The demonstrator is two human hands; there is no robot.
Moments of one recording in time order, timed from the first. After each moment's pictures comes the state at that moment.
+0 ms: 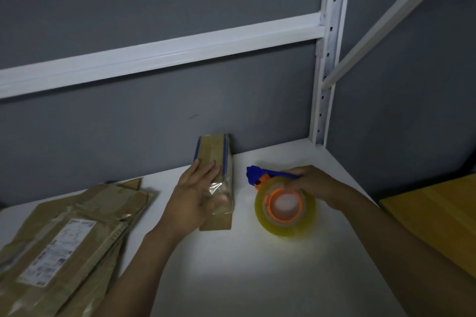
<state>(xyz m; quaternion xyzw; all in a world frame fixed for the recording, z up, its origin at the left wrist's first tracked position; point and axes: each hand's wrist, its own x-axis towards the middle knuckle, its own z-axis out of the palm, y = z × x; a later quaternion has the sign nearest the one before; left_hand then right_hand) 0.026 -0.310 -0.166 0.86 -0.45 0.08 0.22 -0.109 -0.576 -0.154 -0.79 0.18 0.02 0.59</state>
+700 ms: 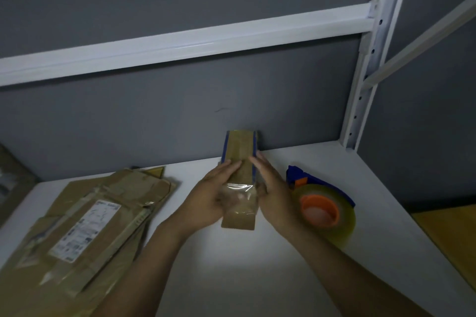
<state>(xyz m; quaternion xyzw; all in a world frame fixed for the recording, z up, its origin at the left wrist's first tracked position) 0.030 -0.299 -0.164 0.82 -0.47 0.03 0.33 -0.049 -0.458 -0.181 -0.84 0.05 -0.22 0.50</state>
